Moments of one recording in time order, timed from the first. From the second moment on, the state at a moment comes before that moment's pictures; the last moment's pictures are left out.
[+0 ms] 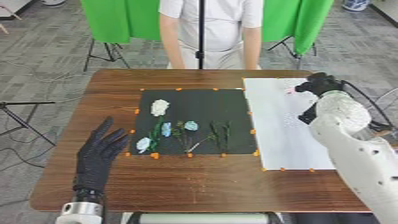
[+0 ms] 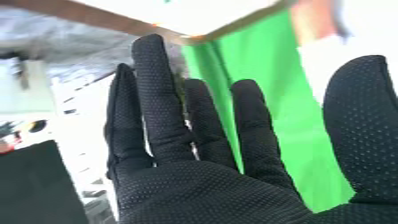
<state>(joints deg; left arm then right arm) 127.1 -40.4 -75.0 -123.5 26.7 26.5 37.9 -72.9 -53.4 72.5 -94.4 -120.8 -9.9 48.6</state>
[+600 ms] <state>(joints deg) 126.9 -41.2 -75.3 -123.7 26.5 26.2 38.1 -65.6 -53.3 70.5 -85.9 -120.2 -23.2 51.7</state>
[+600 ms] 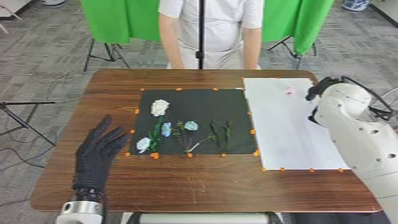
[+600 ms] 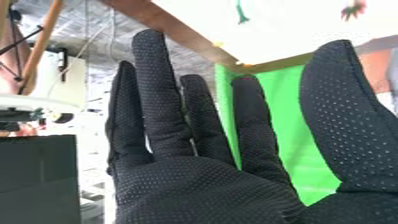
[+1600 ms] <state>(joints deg) 124.8 -40.1 -73.4 -123.5 24.5 25.2 40.0 -66.1 -53.3 65.1 -81.3 -132.7 -22.1 41.7</state>
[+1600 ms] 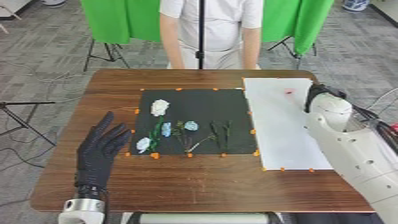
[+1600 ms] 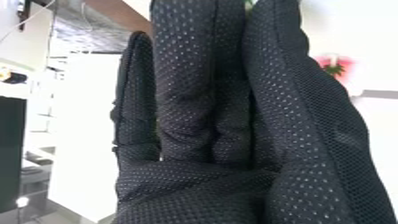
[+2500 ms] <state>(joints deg) 126.5 -40.9 -76.6 -123.7 26.5 24.3 37.7 -69.6 -59.5 58.1 -100.8 -132.5 -13.8 31.2</state>
